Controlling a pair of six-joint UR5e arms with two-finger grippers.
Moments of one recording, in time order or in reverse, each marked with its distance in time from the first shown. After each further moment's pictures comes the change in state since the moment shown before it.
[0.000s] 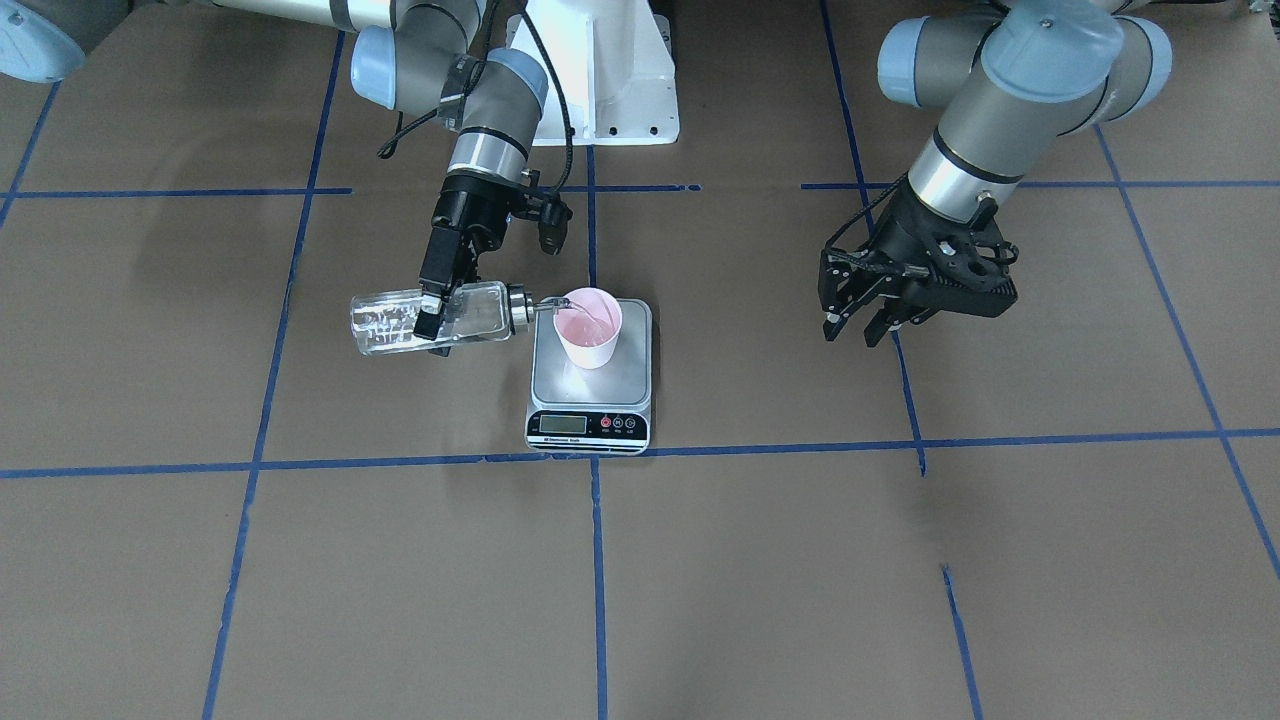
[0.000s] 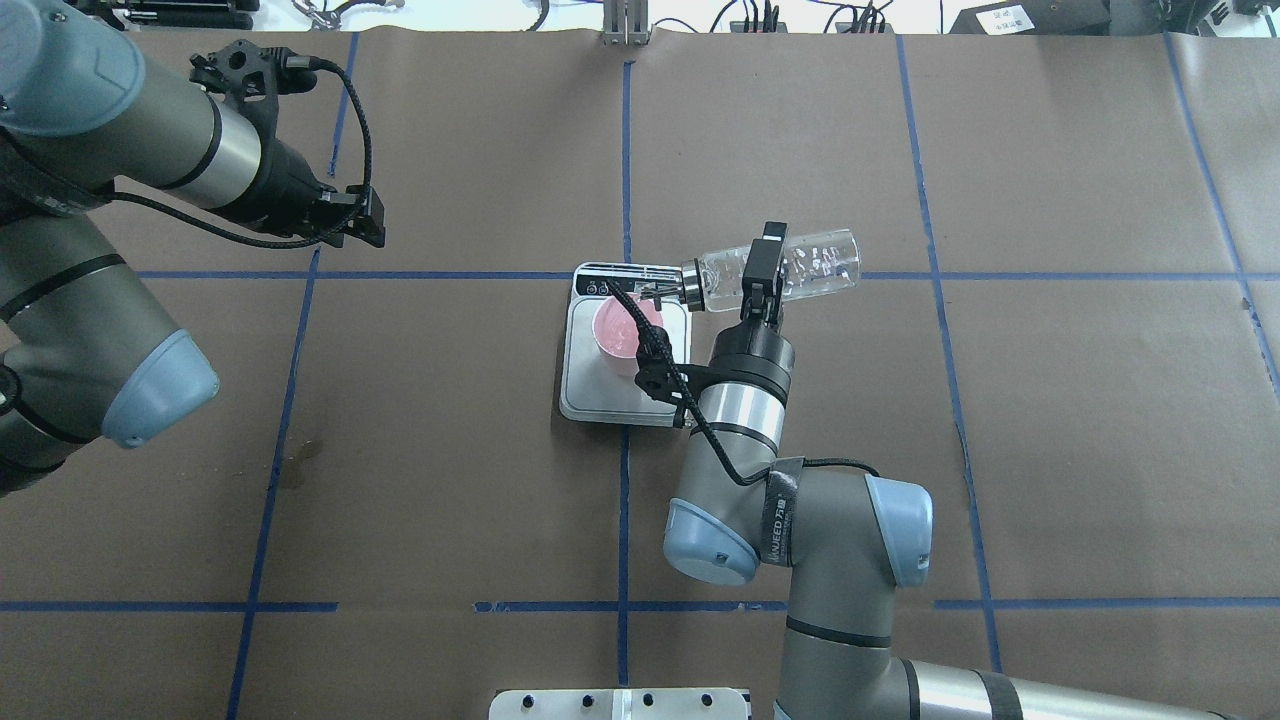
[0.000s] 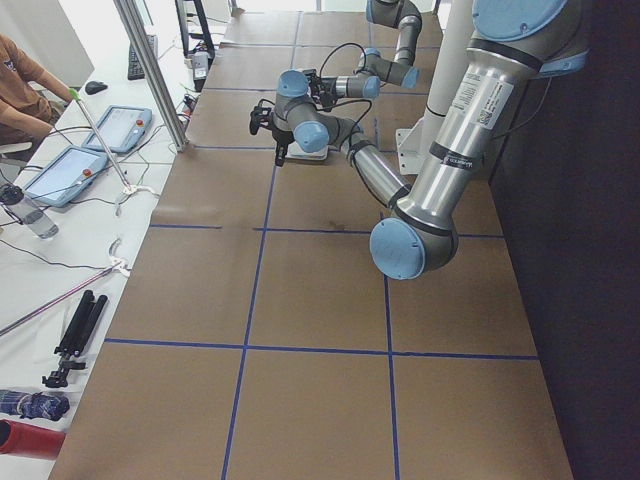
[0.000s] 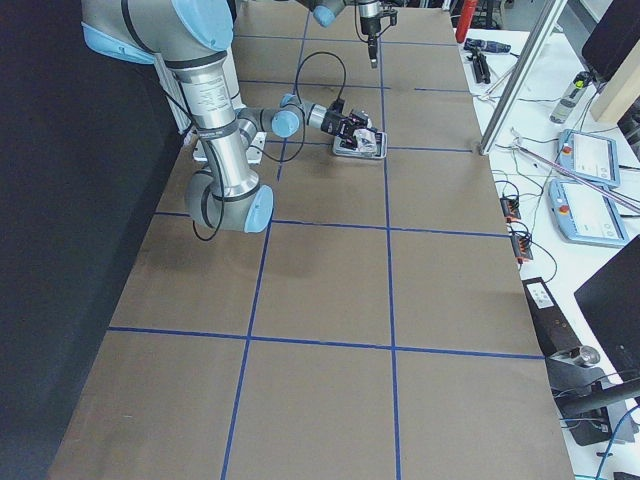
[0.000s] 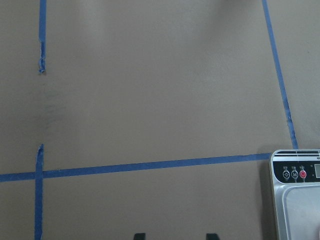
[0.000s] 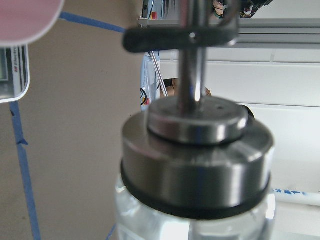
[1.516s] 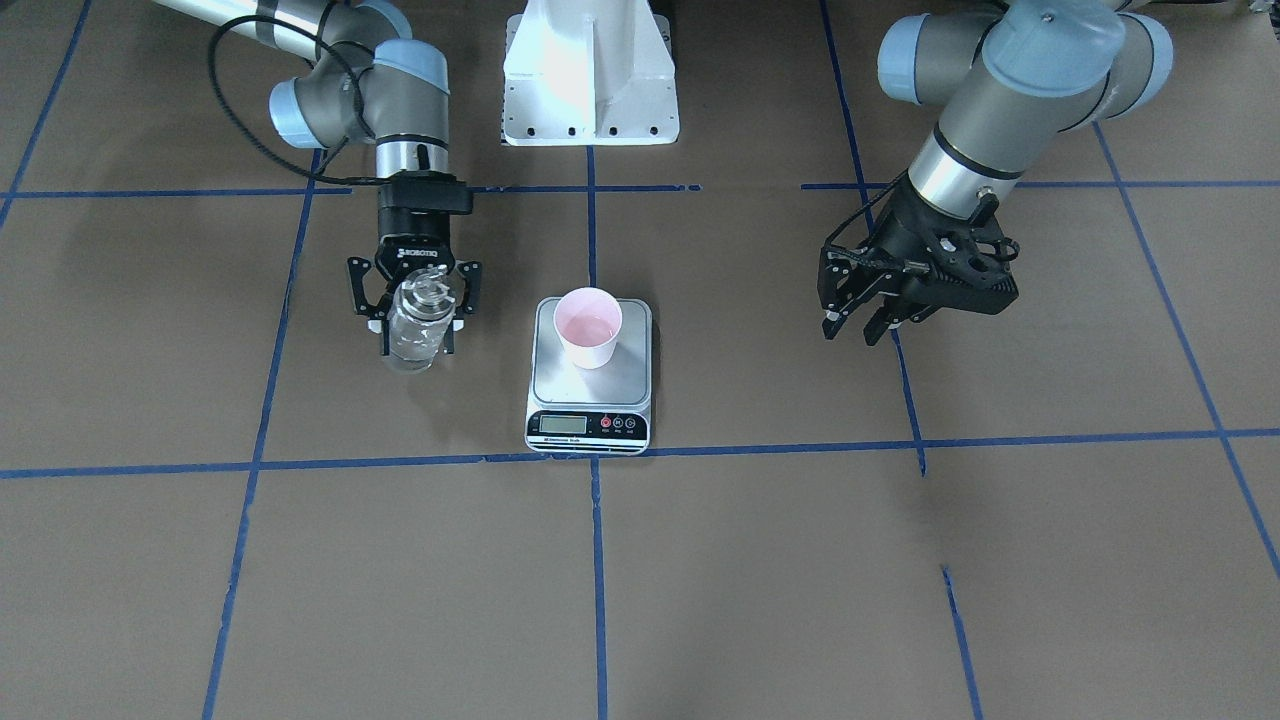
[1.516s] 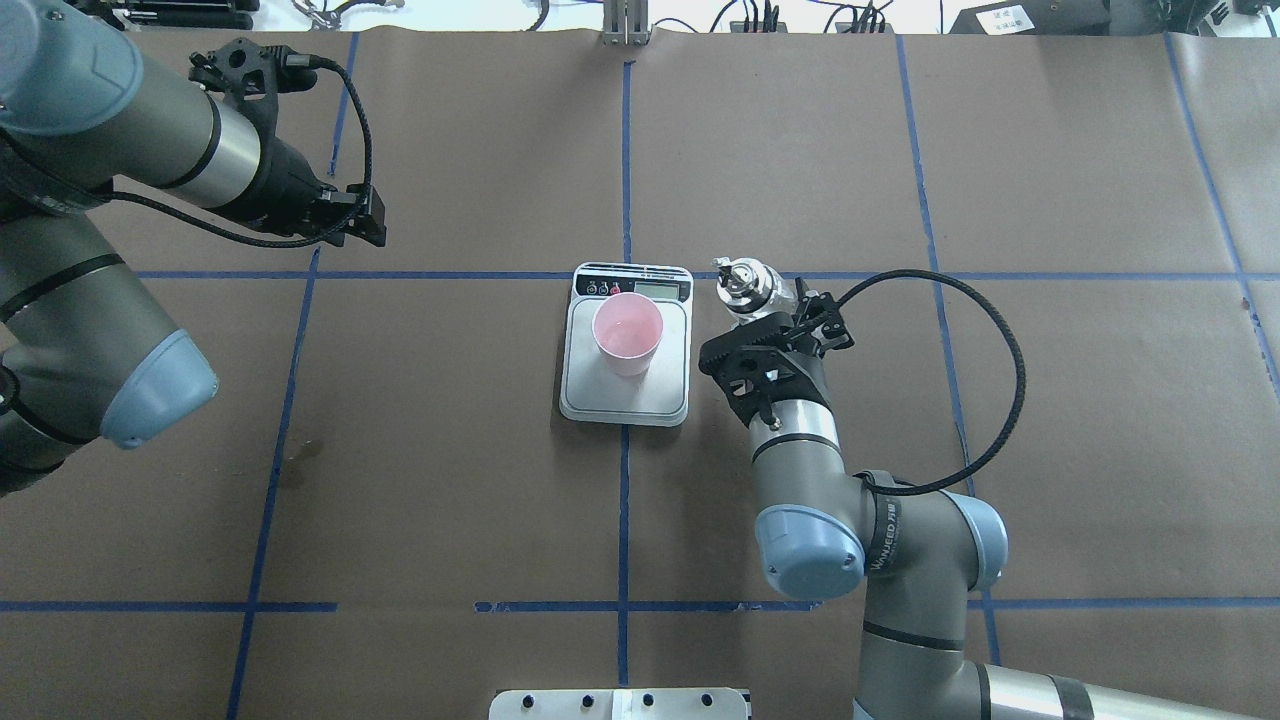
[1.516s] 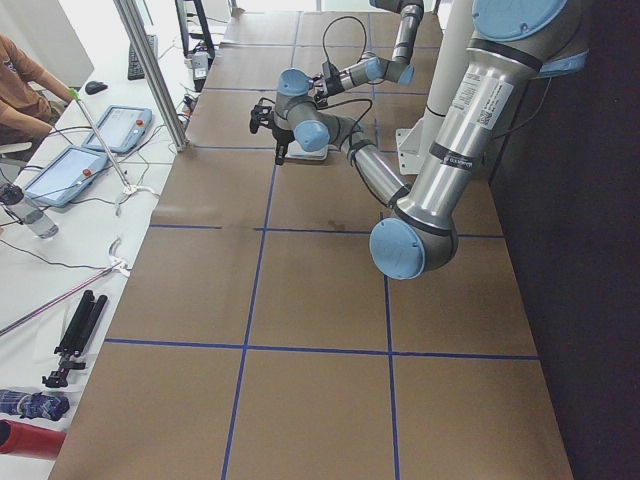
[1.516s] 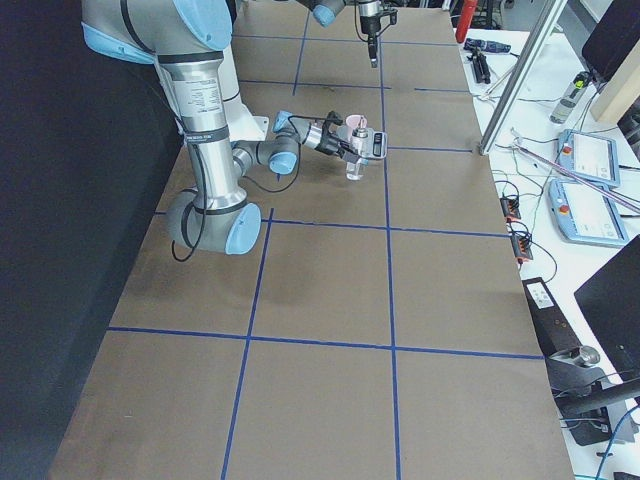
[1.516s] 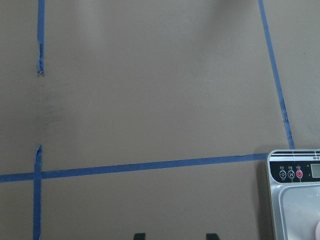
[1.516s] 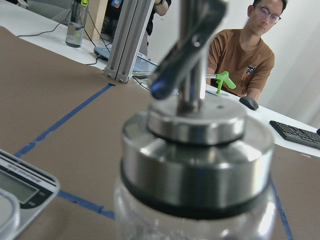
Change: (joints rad) left arm -0.001 -0.001 -0.007 0.001 0.001 -0.001; right arm 0.025 -0.261 0.000 0.818 0.294 0.673
